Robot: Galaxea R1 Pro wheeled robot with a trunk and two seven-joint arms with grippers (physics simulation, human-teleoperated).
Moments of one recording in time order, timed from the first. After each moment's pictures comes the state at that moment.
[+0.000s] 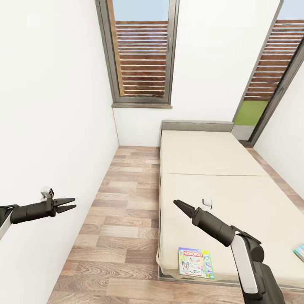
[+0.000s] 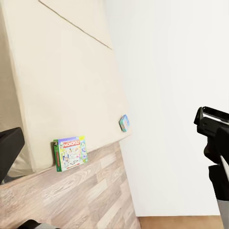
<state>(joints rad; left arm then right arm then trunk) -0.84 0.55 0.10 -0.52 0.16 0.79 -1.57 -0.30 0.09 -0.21 -1.57 -0.49 0.76 0.95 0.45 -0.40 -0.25</state>
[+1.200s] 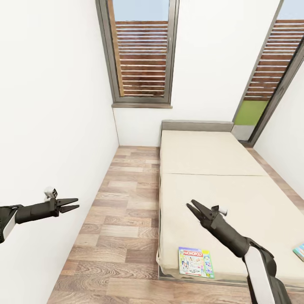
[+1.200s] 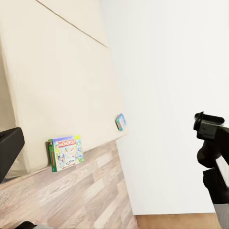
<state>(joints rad) -0.84 0.53 0.10 -0.52 0.16 0.78 -1.57 -0.24 0.08 -0.31 -1.56 -0.75 0.89 0.95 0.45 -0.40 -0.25</state>
